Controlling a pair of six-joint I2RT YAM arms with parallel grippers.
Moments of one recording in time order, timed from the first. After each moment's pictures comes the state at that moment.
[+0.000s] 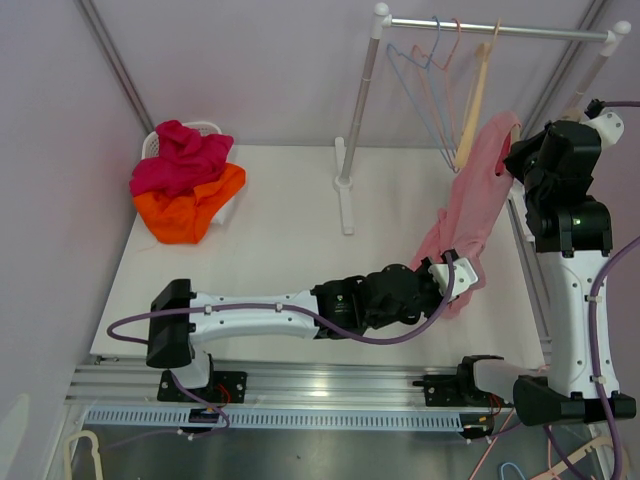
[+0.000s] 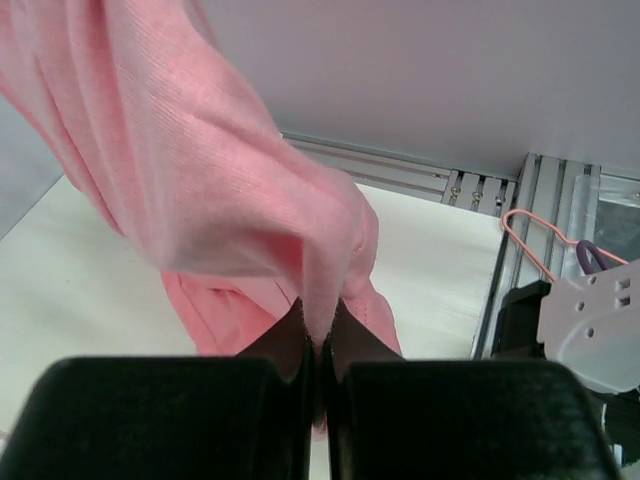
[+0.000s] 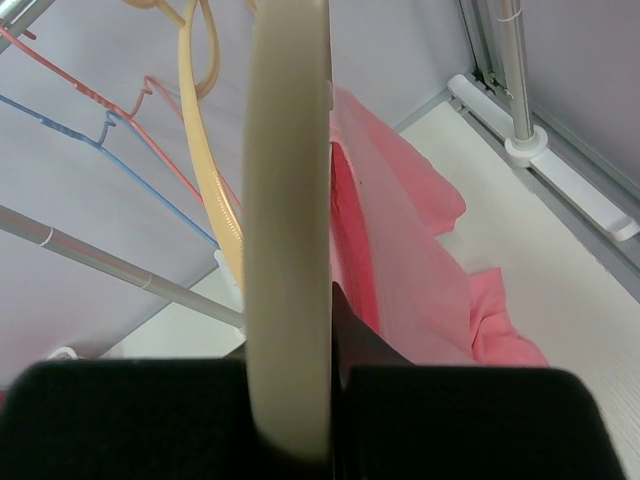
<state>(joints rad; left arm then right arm) -1.42 1.69 1.47 0.10 -0.27 0.10 0.04 1.18 1.68 -0.73 0.34 0.61</state>
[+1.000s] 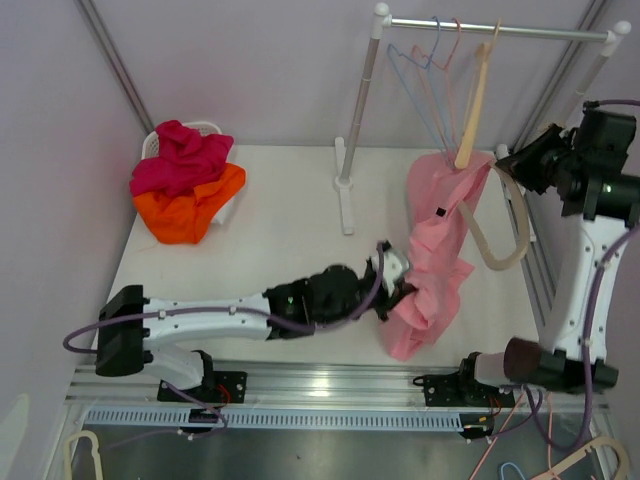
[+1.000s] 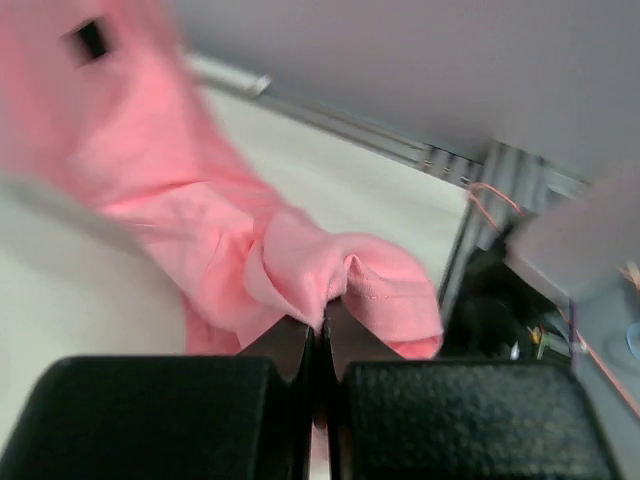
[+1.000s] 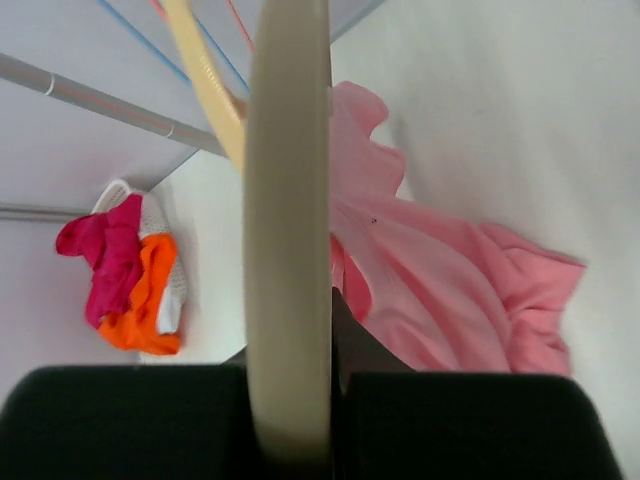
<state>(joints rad) -1.40 1.39 1.04 0.26 -0.19 -0.05 -0.24 1.42 1.92 -1.09 -0.33 0.61</state>
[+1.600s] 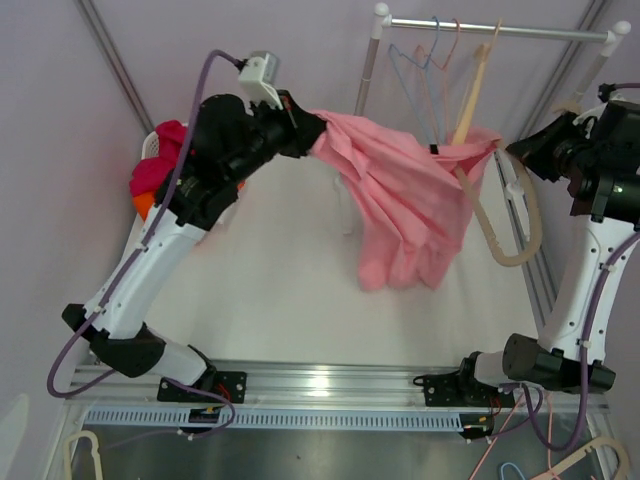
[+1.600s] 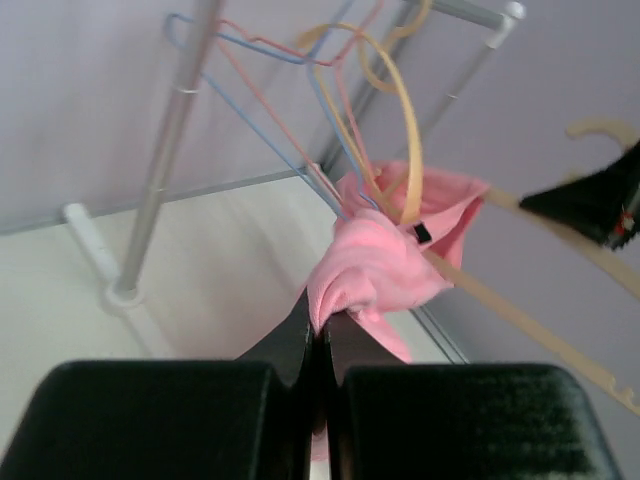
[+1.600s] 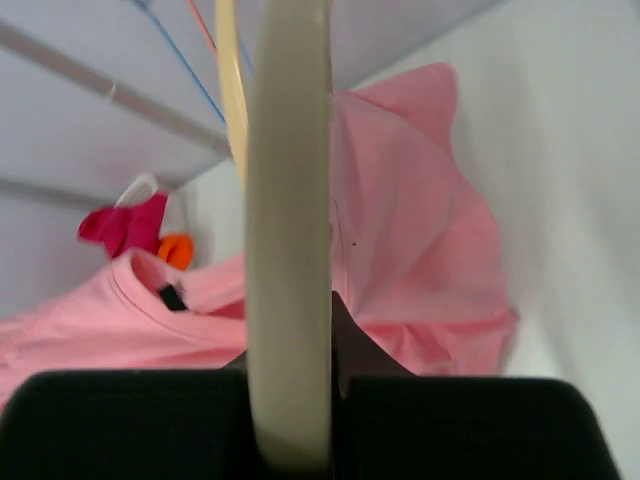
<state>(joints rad) -0.70 1.47 1.89 -0.44 0.03 -0.41 -0.28 1.37 2.01 -1.04 -0.34 0.49</state>
